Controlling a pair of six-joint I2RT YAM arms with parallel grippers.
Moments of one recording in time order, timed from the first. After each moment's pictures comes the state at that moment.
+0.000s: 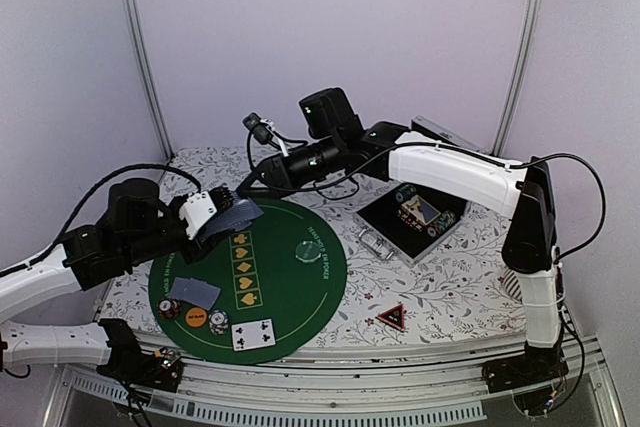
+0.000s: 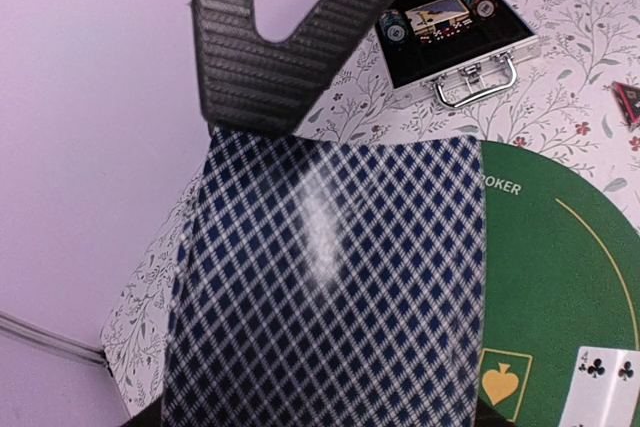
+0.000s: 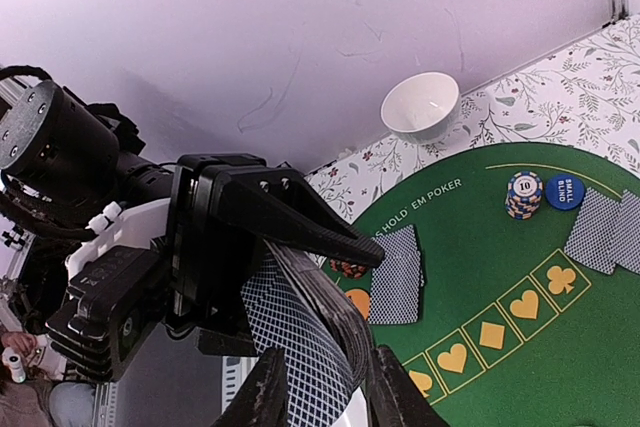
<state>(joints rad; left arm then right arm) -0.77 0.81 0.64 -0.25 -0.14 0.52 0.96 2.14 2.05 -0.37 -0.69 0.27</state>
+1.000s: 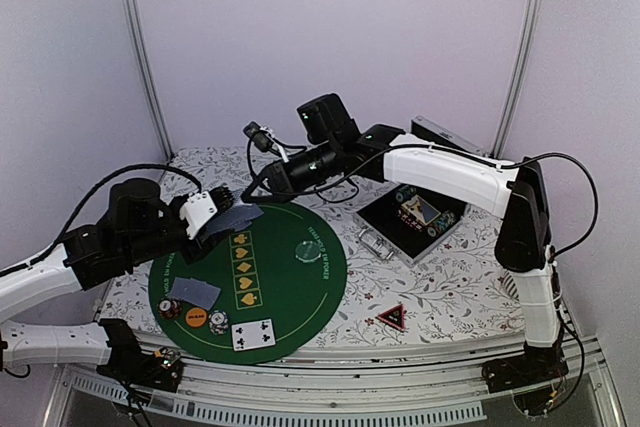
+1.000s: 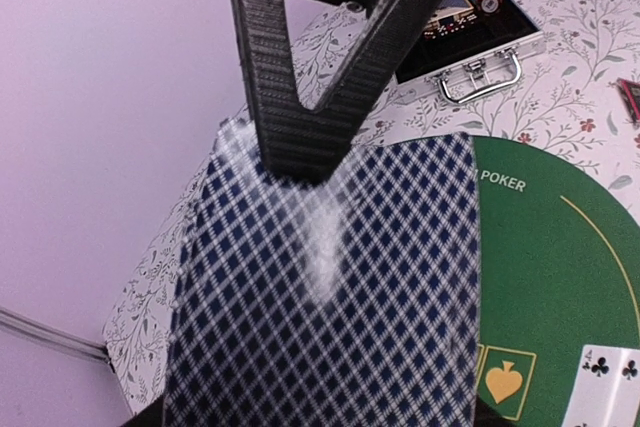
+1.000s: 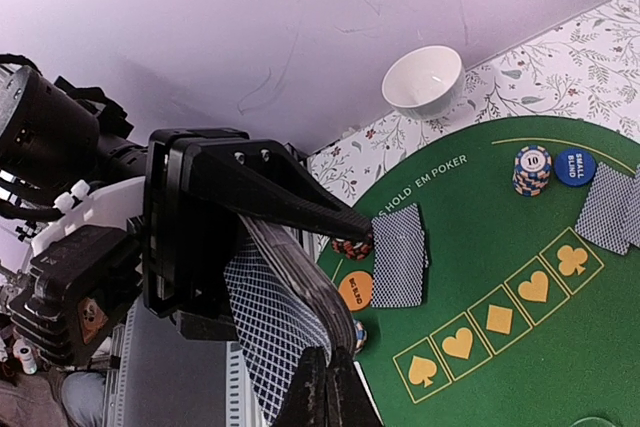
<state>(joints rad) -0.77 0.81 0.64 -0.25 -0.14 0.52 0.95 2.18 2.09 -0.40 -0.75 0.27</state>
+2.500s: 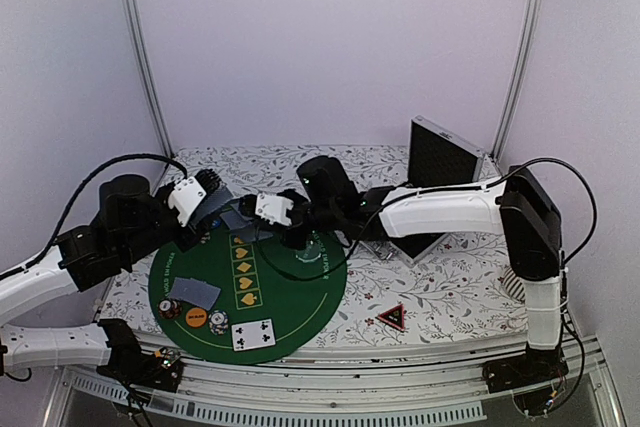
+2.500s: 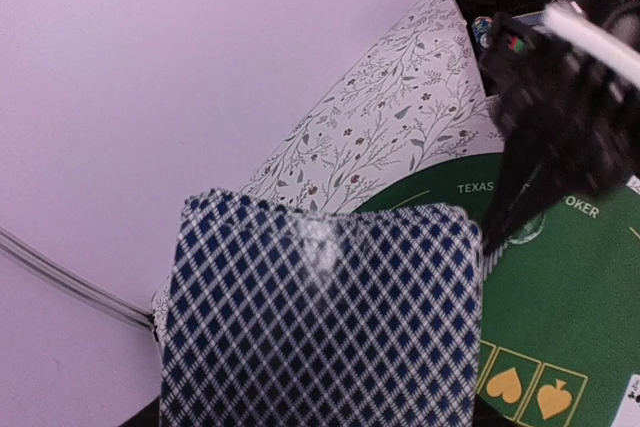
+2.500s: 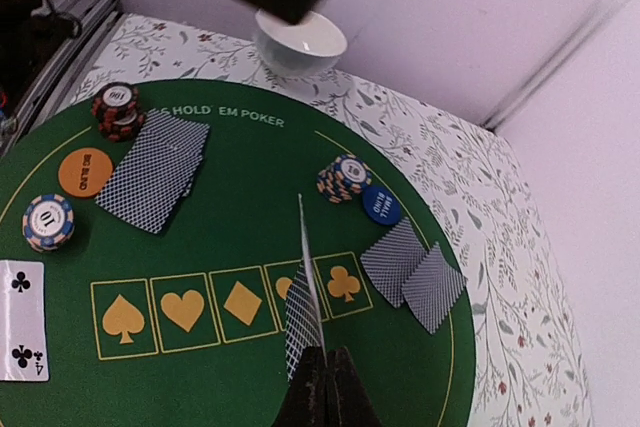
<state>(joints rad) -0.75 0.78 0.64 -0.19 -0.32 0.49 1.02 2.07 1.59 0.04 -0.22 -0.54</state>
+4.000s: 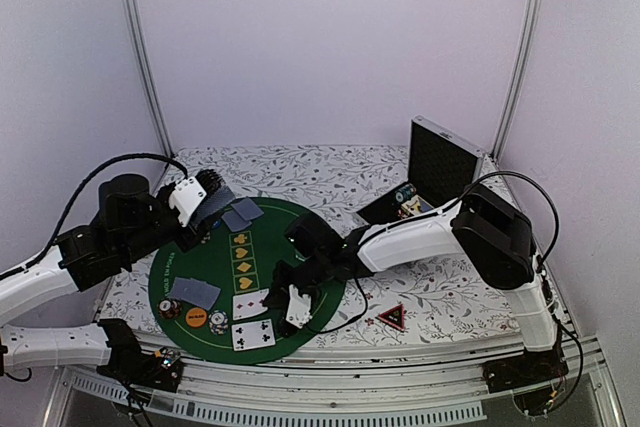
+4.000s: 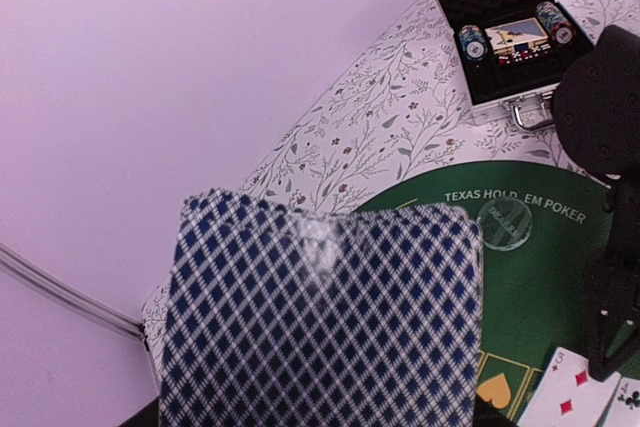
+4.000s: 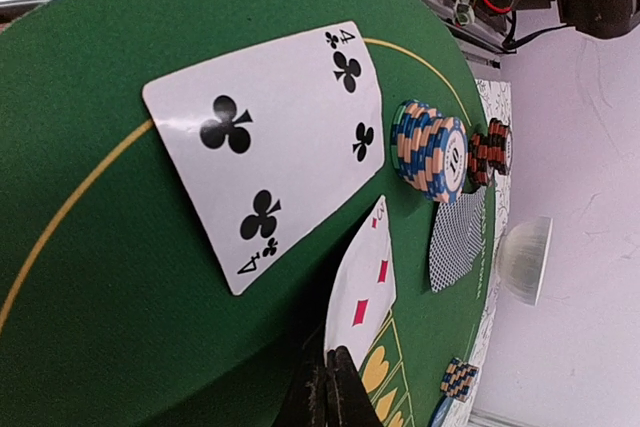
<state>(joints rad) -0.75 0.78 0.64 -0.18 -0.28 0.49 1.11 2.25 1.51 -0.05 -0.53 -1.82</state>
